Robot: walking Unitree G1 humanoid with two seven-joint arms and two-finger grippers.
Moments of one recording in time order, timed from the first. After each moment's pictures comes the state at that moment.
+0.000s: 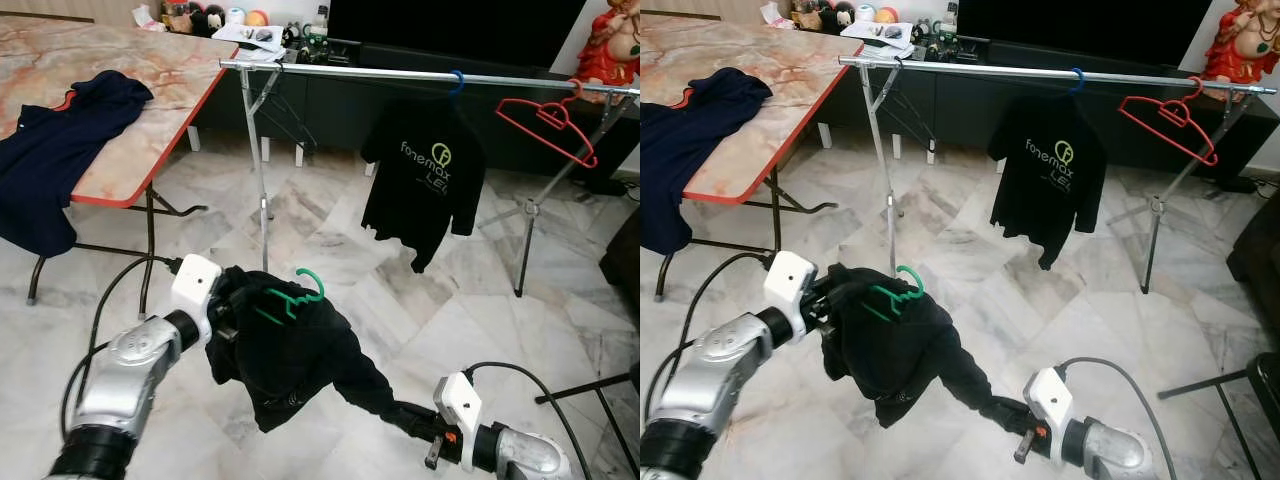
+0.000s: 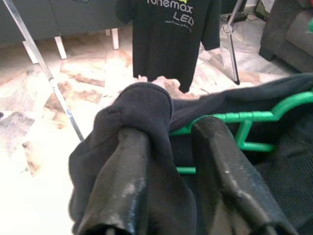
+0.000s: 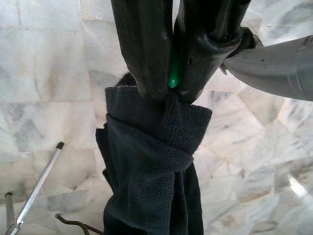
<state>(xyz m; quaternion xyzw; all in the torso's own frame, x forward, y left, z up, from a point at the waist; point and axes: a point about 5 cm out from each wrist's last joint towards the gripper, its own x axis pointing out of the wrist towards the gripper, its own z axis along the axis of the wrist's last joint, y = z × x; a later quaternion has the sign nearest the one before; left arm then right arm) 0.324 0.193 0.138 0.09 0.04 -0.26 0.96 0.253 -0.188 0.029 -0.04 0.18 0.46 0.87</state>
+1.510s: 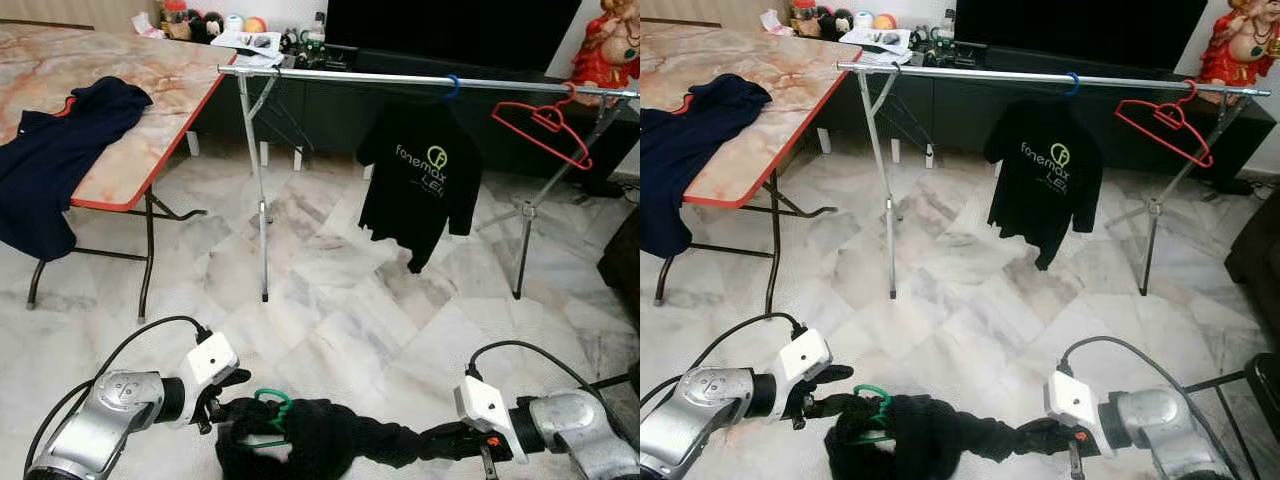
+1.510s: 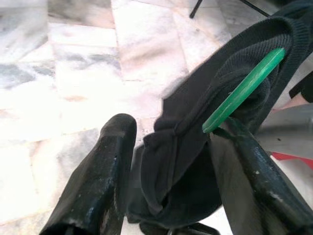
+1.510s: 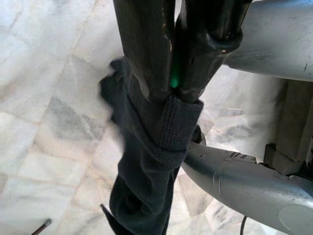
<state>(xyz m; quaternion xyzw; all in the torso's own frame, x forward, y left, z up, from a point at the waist) 0.272 0.189 0.085 0.17 0.23 -0.46 0.84 0.266 -0.223 0.066 -0.17 0.26 0.63 0.71</state>
